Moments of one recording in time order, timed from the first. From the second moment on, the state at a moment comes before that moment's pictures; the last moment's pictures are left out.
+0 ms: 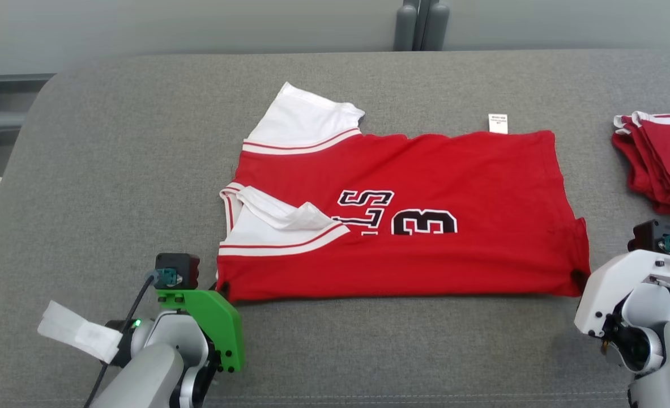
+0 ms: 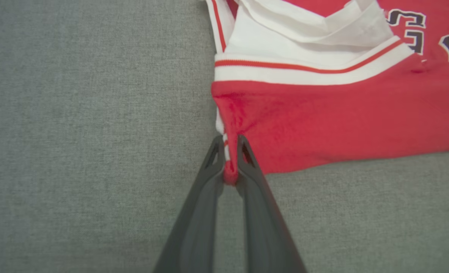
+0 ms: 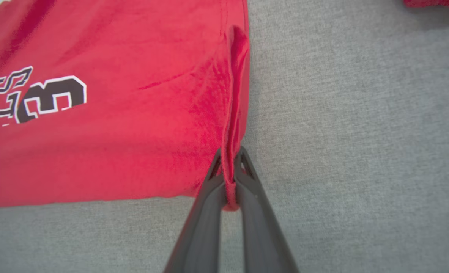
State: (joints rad) left arm -0.40 0.30 -0.66 0.46 -0.71 0.21 0.22; right arm -0.25 -0.09 -0.26 0.29 0.25 0.13 0.62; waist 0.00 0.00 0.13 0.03
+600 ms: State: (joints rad) left arm -0.18 0.42 -0.68 0.21 -0.74 0.31 0.32; right arm -0.04 -0.05 -0.29 0.08 0.30 0.13 0.73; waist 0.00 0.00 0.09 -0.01
